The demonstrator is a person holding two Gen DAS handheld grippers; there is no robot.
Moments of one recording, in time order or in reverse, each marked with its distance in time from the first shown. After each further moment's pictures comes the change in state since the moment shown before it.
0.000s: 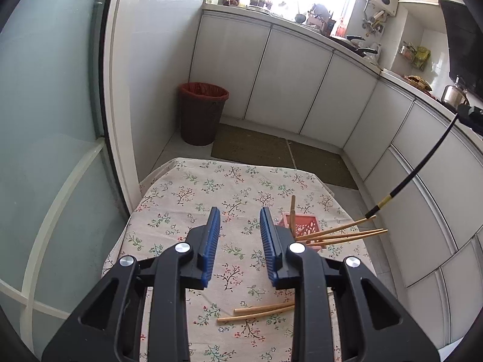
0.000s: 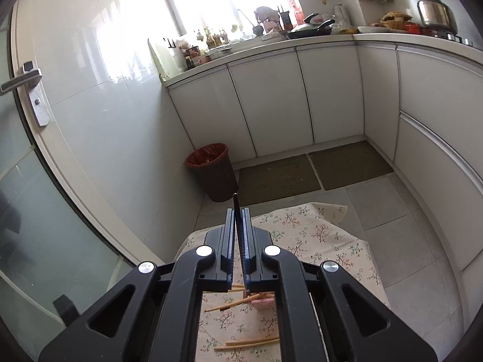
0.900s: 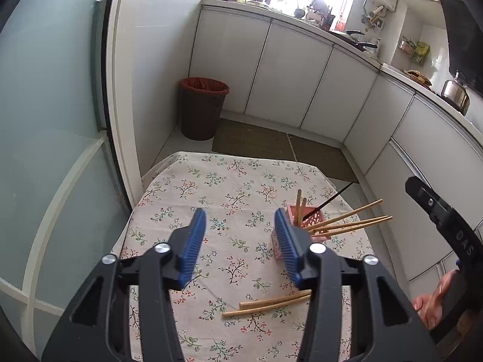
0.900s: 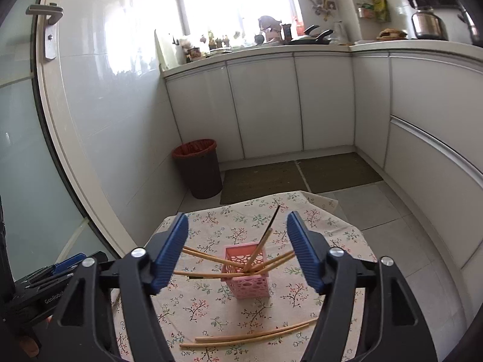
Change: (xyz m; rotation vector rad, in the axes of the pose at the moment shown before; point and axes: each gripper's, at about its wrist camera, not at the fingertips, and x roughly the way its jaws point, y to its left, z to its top) left arm 0.000 0.000 -0.007 0.020 0.021 0.000; right arm 0.019 -0.002 -0.116 -0.081 -0.100 -0.083
